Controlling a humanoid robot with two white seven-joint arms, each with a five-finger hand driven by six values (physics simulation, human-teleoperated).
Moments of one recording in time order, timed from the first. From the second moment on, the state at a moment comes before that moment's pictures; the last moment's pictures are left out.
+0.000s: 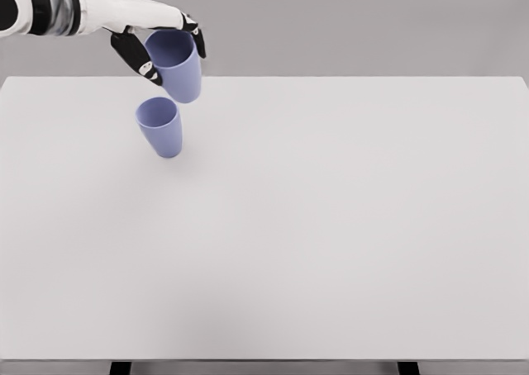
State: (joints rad) left arm -1.48 0.77 -1.36 -1.41 0.17 -0.01 -0.61; right arm 0.00 0.00 -0.20 0.05 -0.06 -0.07 0.10
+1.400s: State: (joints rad) left arm -1.43 0.86 -1.37 -1.40 0.17 0.00 -0.61; right arm 0.00 0.00 -0.20 0.05 -0.06 -0.07 0.10
